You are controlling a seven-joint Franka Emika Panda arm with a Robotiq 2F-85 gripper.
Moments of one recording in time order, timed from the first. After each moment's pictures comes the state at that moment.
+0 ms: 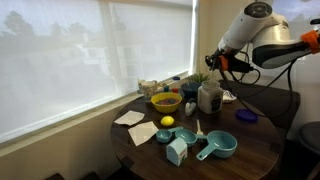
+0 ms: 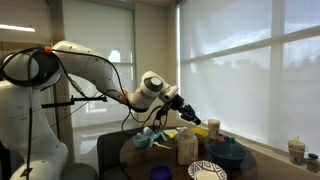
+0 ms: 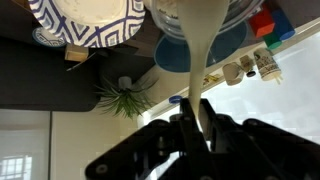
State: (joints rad) arm -0.07 -0.24 0.06 -2.22 -0.90 2.50 1.54
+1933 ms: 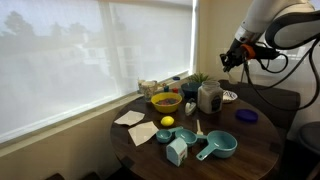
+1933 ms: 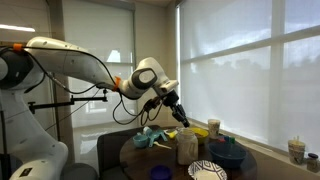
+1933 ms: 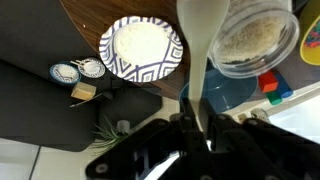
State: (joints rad) arm -0.08 -0.40 0.02 -2.28 -0.41 2.34 0.94
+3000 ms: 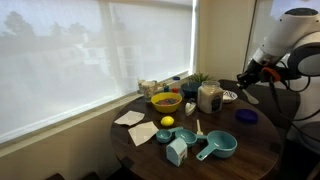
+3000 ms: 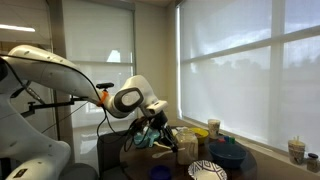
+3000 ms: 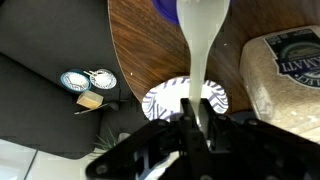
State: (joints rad) arm -0.20 -0.58 0.06 -2.63 -0.39 2.49 0.78
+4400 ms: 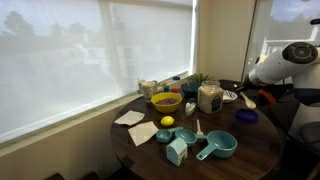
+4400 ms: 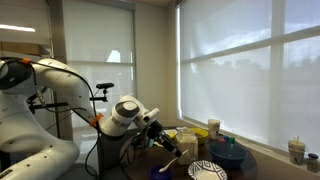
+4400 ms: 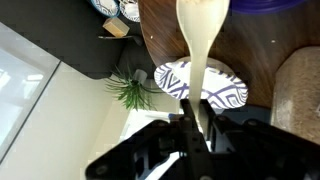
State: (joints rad) arm -0.62 -0.62 0.53 -2.74 -0.90 2.75 1.14
